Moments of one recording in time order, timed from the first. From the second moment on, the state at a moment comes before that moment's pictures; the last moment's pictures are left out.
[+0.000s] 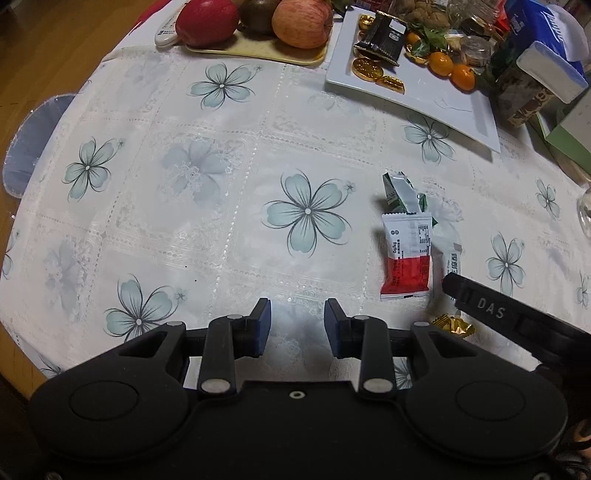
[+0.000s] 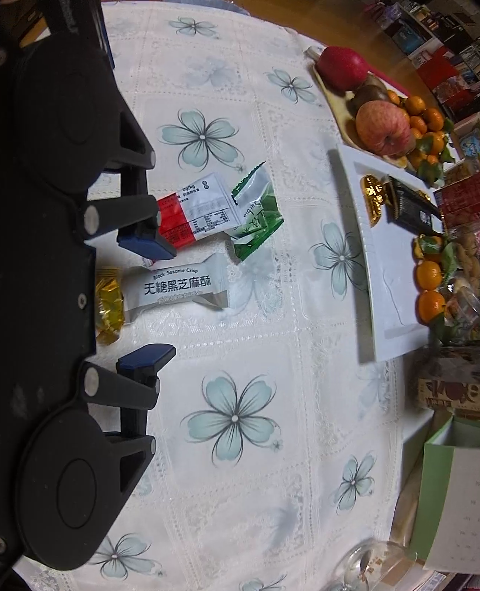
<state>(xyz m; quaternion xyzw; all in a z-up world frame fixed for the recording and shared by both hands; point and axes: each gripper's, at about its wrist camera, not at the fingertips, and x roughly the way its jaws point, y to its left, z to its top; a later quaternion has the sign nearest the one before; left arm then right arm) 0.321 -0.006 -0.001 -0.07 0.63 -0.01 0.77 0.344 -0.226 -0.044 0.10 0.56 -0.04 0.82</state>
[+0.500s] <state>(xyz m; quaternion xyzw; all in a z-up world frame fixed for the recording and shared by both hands) 0.330 -0.033 -0.002 -0.06 0.61 -0.03 0.79 0.352 -0.254 -0.047 0.14 0.58 -0.07 0.80</state>
